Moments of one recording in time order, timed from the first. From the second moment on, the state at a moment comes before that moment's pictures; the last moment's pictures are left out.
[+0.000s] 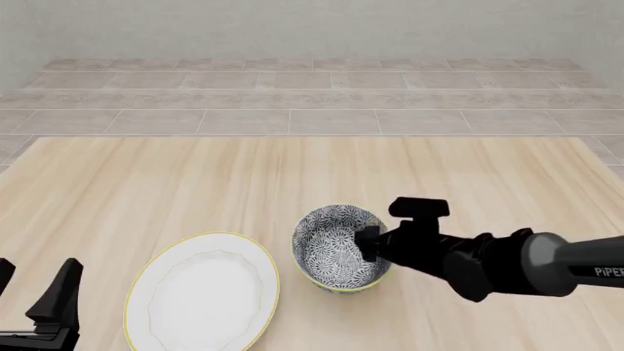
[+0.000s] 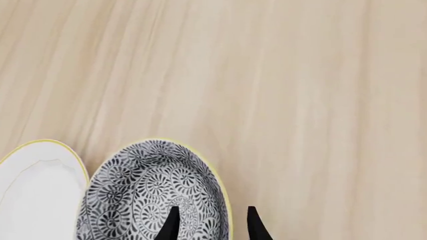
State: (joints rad) left arm 0.00 0.00 0.00 0.00 0.00; right arm 0.49 1.66 -0.61 -0.26 0.40
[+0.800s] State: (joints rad) left arm 0.00 0.00 0.00 0.00 0.00; right arm 0.49 1.65 -0.61 -0.26 0.38
